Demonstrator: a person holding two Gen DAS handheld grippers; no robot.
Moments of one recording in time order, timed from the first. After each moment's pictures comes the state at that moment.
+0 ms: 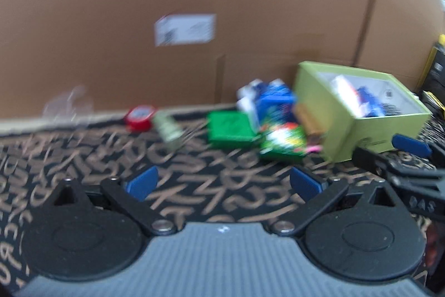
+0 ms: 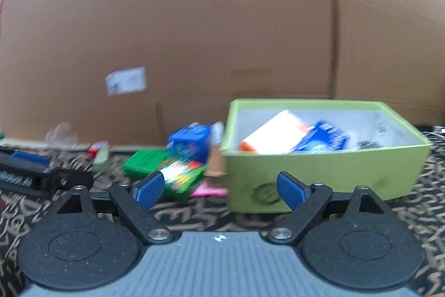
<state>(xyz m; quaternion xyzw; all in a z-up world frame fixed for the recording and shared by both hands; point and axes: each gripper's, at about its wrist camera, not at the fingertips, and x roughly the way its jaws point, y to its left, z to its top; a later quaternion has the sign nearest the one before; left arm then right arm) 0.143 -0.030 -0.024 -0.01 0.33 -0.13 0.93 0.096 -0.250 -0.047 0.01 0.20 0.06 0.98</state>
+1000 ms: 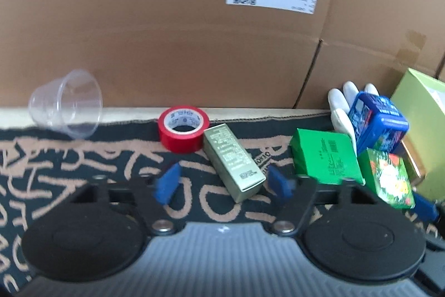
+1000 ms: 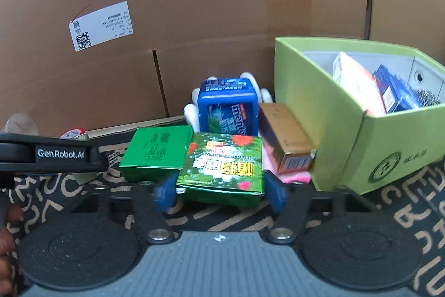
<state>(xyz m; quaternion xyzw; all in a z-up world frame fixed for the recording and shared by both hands) 0.278 -0.008 -0.072 -0.01 0.39 -0.07 0.92 0.195 -0.168 -0.087 0.05 0.28 -0.04 0.96</state>
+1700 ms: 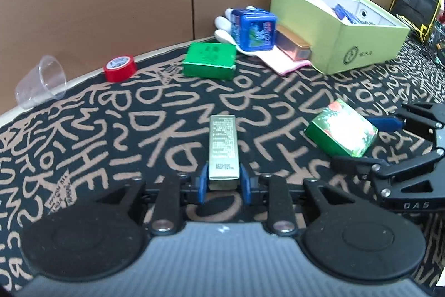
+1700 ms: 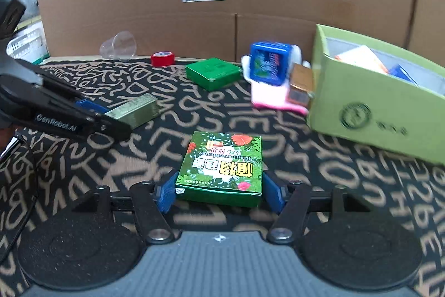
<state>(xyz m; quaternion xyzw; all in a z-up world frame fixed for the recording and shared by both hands) 0.136 -0.013 -0.062 0.10 0.41 -0.23 0.88 0.079 -0.229 -0.089 -0.04 0.31 0.16 0.94</state>
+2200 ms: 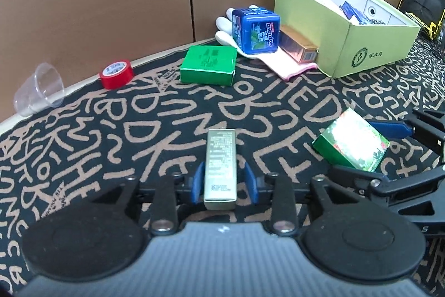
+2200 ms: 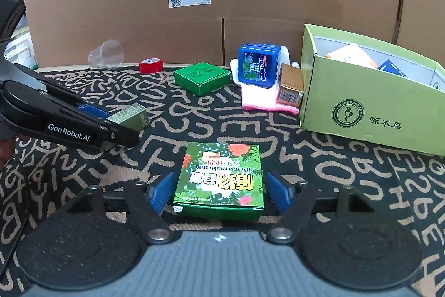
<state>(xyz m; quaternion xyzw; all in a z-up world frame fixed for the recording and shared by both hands) 0.153 -0.030 -0.063 0.11 0.41 -0.21 0.88 0.086 -0.225 -0.095 -0.03 0.30 0.14 0.94</state>
